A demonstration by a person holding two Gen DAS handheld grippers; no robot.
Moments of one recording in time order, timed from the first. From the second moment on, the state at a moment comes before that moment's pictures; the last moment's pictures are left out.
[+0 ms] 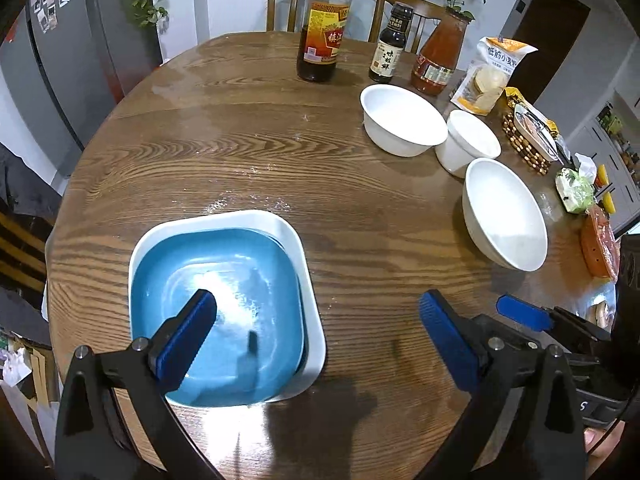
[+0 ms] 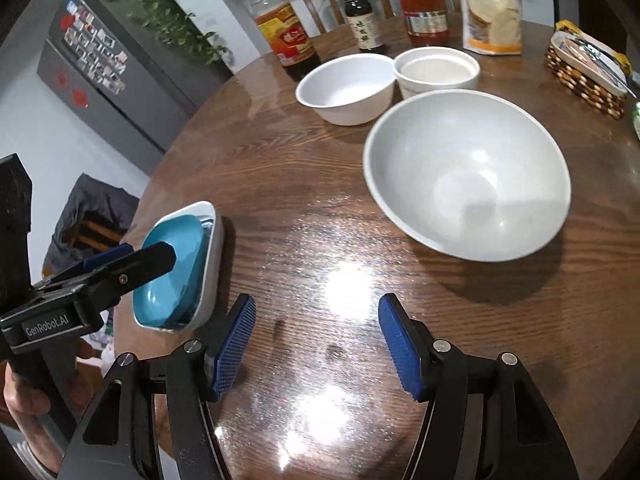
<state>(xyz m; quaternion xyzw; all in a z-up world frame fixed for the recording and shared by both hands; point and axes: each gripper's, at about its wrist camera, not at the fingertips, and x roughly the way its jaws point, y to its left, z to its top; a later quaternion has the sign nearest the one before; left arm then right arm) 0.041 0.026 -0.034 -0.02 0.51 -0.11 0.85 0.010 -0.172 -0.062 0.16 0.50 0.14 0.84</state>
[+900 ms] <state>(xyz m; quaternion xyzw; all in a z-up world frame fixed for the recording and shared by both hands) 0.044 -0.020 -0.037 -0.04 0.53 -0.07 0.85 0.002 -0.238 -0.047 0.16 0.49 0.14 0.84</state>
